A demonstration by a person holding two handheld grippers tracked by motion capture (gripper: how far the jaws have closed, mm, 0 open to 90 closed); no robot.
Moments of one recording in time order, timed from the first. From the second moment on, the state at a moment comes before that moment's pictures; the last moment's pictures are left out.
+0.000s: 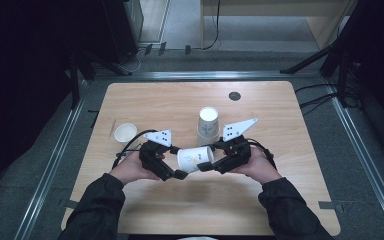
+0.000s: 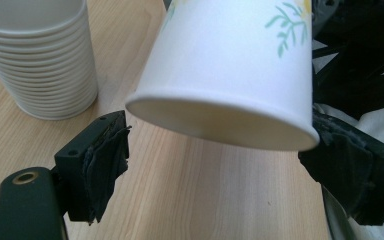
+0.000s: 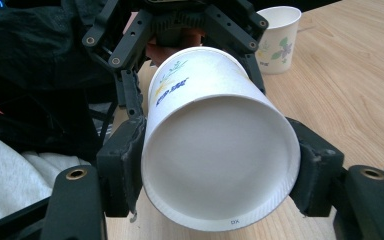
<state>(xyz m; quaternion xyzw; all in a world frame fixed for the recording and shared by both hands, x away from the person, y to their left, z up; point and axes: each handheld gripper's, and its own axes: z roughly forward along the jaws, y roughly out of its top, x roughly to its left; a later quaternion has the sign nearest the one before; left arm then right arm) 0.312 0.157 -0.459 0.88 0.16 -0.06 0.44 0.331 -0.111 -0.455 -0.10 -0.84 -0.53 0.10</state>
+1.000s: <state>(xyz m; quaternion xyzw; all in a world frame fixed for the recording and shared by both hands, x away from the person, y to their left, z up) 0.310 0.157 -0.456 0.87 0.13 -0.06 0.47 0.329 -0.101 -0.457 -0.10 -0.84 -0.53 0.12</state>
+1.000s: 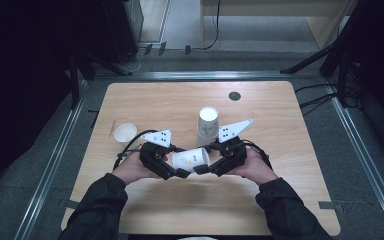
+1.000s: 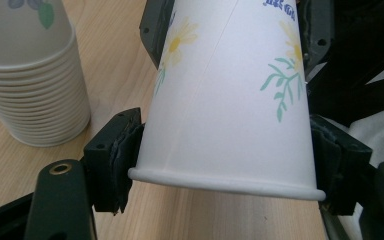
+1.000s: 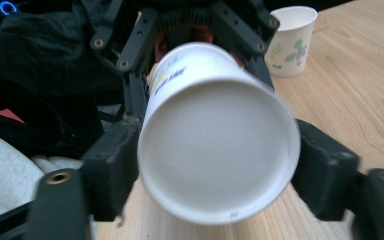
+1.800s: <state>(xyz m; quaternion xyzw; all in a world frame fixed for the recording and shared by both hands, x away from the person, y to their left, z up) 0.325 0.166 -0.427 0.92 0.13 -0.04 0.37 0.328 -0.111 -0.464 -0.12 -0.86 -0.49 0.07</state>
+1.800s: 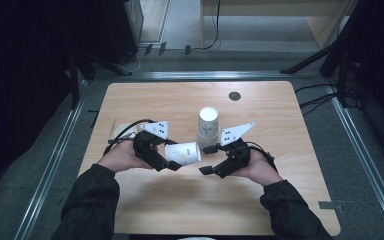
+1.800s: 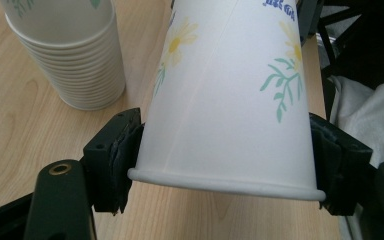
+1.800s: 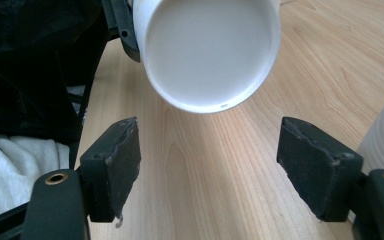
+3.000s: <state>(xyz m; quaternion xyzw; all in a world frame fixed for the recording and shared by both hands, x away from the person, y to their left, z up) 0.325 0.124 -0.443 0.97 0.11 -0.07 0.21 0.323 -0.081 -0.482 -0.09 -0.88 -0.45 0.09</state>
